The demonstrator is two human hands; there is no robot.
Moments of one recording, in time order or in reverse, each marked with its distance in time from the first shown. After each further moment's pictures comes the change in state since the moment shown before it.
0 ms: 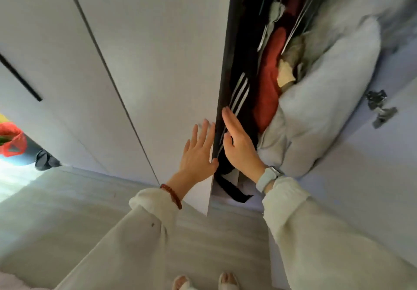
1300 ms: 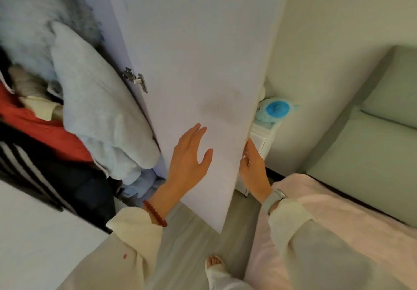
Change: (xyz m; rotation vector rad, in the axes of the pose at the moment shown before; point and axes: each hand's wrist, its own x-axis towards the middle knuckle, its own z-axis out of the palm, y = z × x) left_hand -0.048 0.245 0.065 -0.531 -0.322 0.997; right_hand -0.295 0.031 -0.108 -0.142 1.153 0.817
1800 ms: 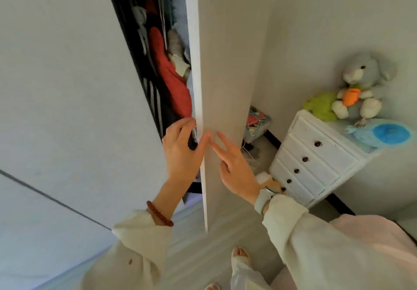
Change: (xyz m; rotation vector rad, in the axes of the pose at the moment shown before) left_hand -0.128 -0.048 -0.144 0.177 0.647 -0.341; right_hand -0.086 -0.100 0.159 -0.110 -0.575 -0.646
